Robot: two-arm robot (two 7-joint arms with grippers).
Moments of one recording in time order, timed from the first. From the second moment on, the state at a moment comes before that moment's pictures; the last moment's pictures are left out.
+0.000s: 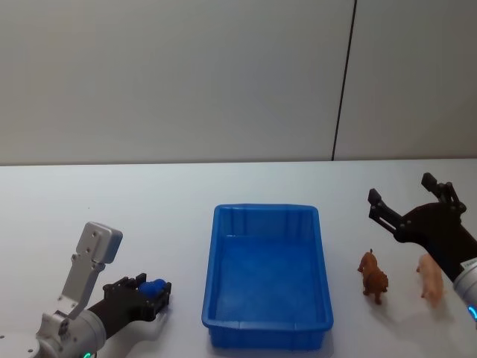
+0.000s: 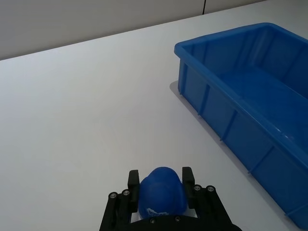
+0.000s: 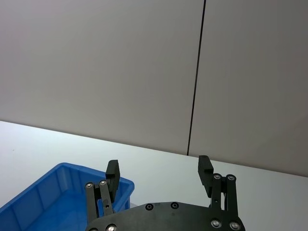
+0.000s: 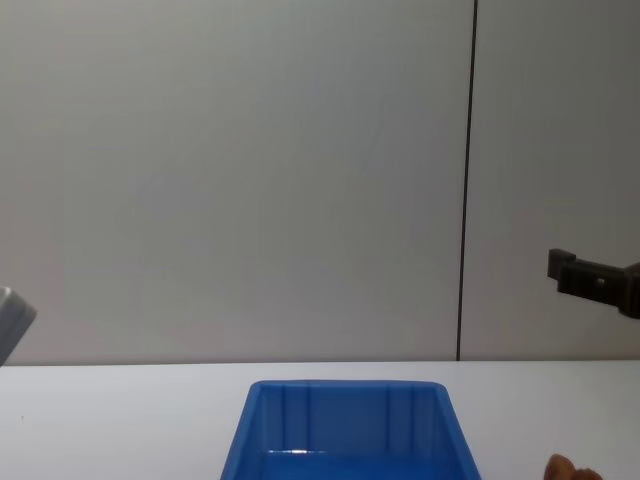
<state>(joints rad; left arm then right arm) -0.12 0.54 0.36 -1.45 -0.51 0.25 -0.18 -0.01 0.34 -0.23 -1.77 0.29 0.03 0.07</state>
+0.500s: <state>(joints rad) -0.11 0.54 0.36 -1.45 -0.51 0.23 -0.18 -0.01 0.34 -0.23 -1.77 0.29 0.03 0.07</state>
